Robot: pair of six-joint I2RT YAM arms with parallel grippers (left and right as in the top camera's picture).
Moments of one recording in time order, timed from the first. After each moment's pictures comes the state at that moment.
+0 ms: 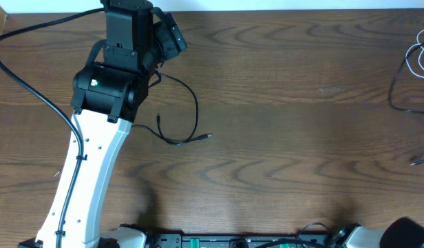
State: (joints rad) left arm -0.28 1.48 1.72 -0.83 -0.17 -0.56; right arm -0.69 1.52 1.90 -0.68 -0.13 0.08
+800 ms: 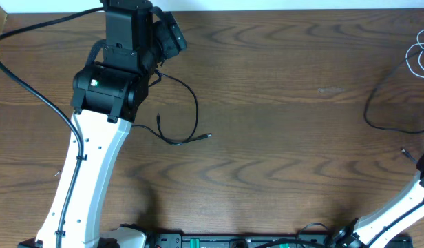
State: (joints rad) left arm -0.28 1.48 1.72 -0.82 -0.17 -0.56; right arm -0.69 2.20 2.20 -1.03 -0.01 -0.04
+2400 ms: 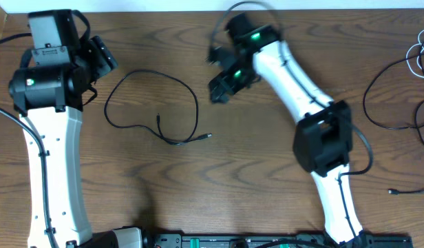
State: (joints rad) left arm 0.12 1.49 1.72 -1.09 -0.17 -0.40; right arm 0.52 2.37 2.20 -1.21 -0.39 -0.30
